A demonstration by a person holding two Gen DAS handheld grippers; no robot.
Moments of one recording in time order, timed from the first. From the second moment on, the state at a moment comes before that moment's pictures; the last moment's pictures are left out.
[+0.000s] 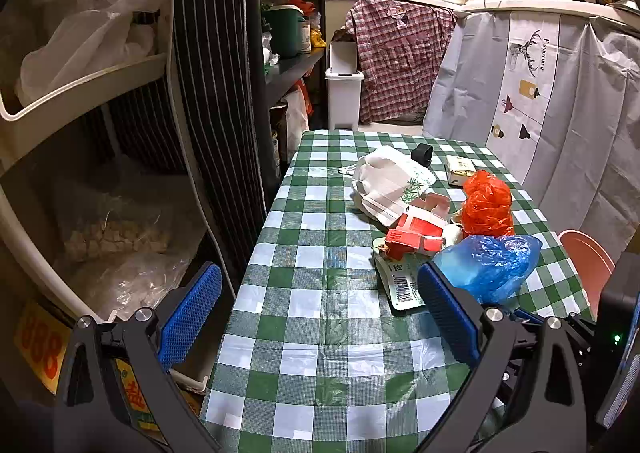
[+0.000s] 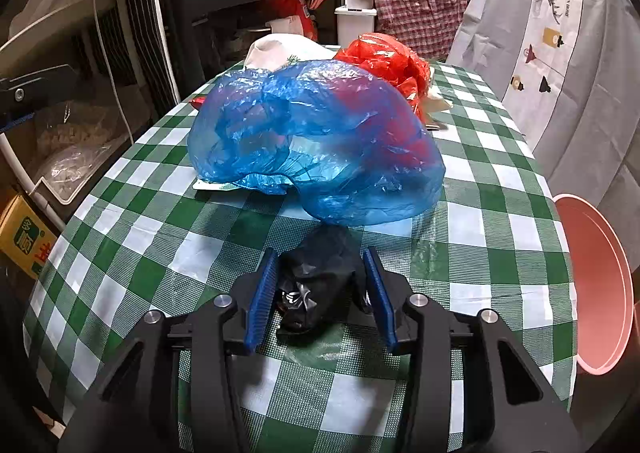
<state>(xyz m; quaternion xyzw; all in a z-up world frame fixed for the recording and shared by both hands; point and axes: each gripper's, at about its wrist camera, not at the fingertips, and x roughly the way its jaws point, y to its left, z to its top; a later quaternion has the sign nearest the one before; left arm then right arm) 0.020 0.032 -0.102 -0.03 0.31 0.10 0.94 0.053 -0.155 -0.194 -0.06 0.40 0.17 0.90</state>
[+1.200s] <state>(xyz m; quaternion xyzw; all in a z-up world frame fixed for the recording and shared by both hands) 0.061 -0.067 -0.161 0.02 0.32 -0.07 0.94 0.038 -0.235 -0.160 0.01 0.38 0.08 0.92</state>
